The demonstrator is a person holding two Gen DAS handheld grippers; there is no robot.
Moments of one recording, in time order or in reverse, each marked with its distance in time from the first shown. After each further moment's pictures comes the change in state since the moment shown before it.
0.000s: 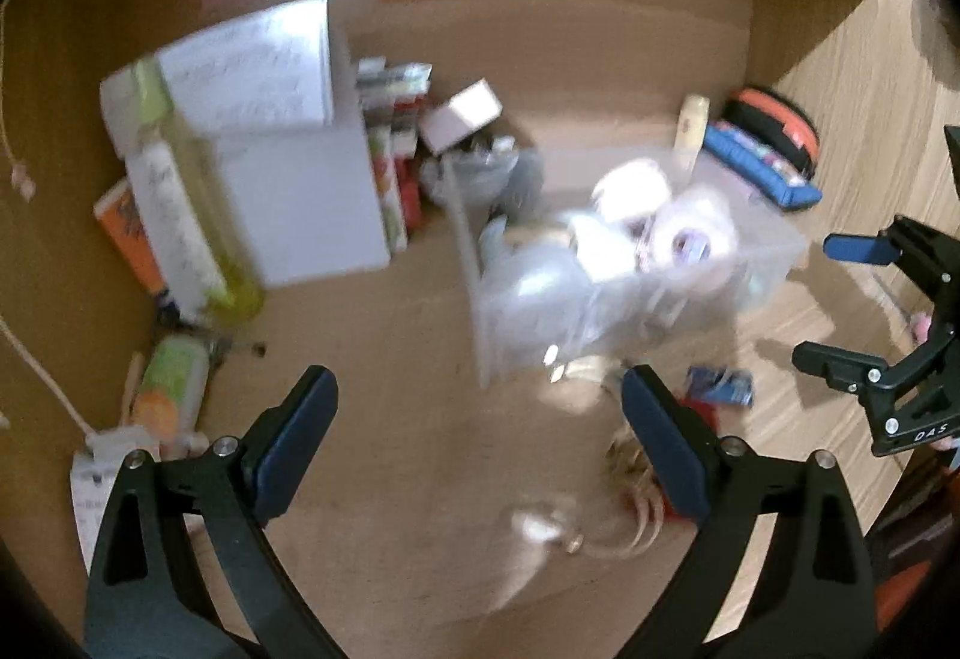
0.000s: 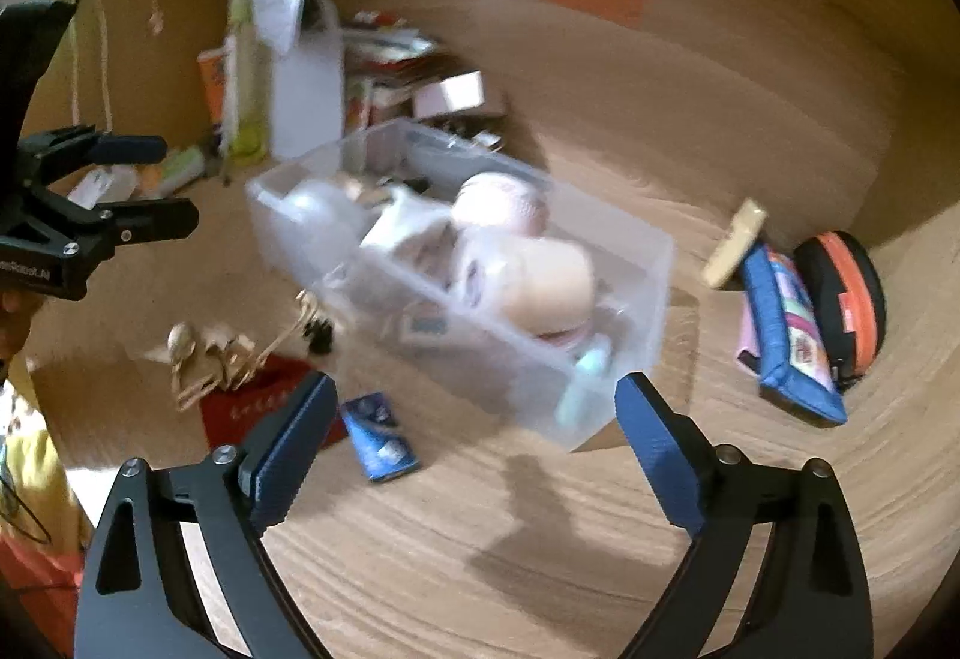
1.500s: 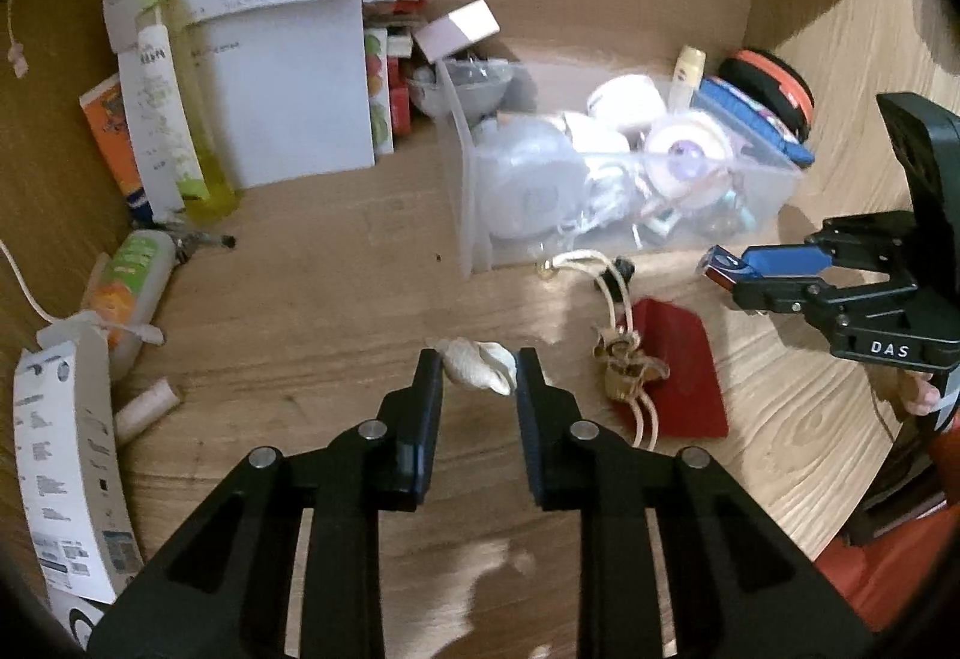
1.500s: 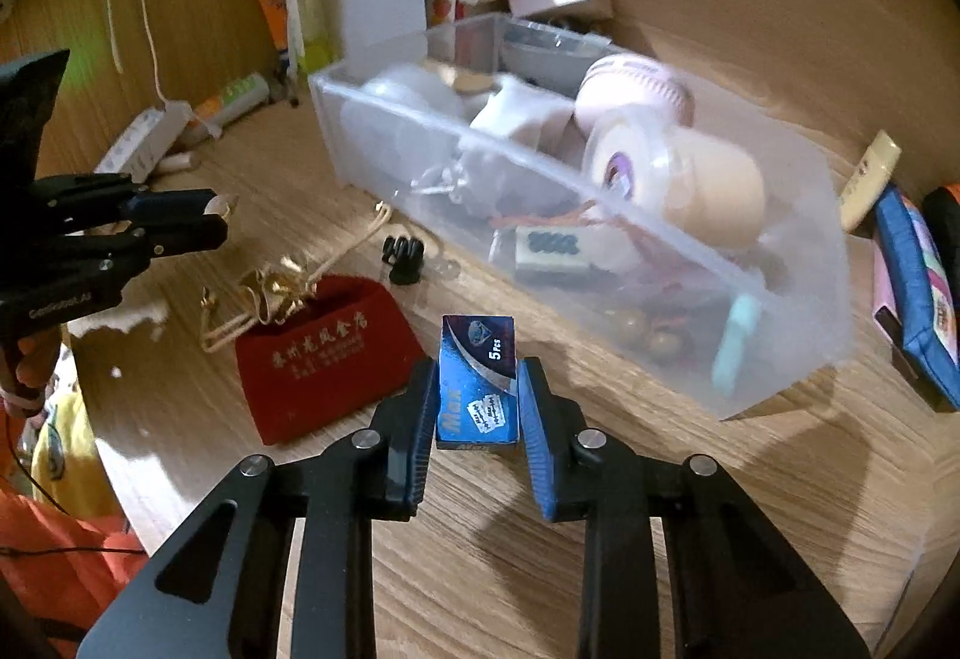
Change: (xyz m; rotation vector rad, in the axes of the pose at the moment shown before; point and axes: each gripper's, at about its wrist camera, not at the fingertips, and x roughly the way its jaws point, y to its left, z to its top) left arm 0.006 0.000 -0.038 -0.064 0.068 -0.061; right arm 0.043 0.010 -0.004 0.014 0.126 0.238
